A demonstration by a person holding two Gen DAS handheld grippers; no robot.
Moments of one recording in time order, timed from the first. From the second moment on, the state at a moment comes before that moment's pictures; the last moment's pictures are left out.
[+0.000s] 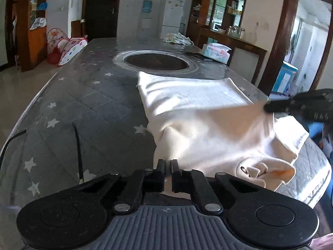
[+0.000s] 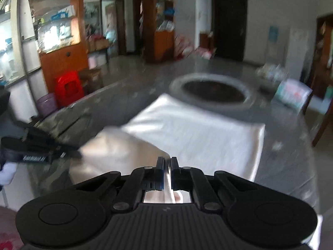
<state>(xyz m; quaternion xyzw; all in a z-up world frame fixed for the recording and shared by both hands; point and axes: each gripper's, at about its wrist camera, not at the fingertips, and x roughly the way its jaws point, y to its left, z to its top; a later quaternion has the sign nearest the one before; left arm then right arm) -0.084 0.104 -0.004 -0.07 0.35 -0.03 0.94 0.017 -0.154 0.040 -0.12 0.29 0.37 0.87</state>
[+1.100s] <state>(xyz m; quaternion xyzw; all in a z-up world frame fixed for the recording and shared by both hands) -0.024 0.085 -0.005 -0.07 0.39 -0.08 0.91 0.016 -0.238 0.012 -0.02 0.33 0.26 0.91</state>
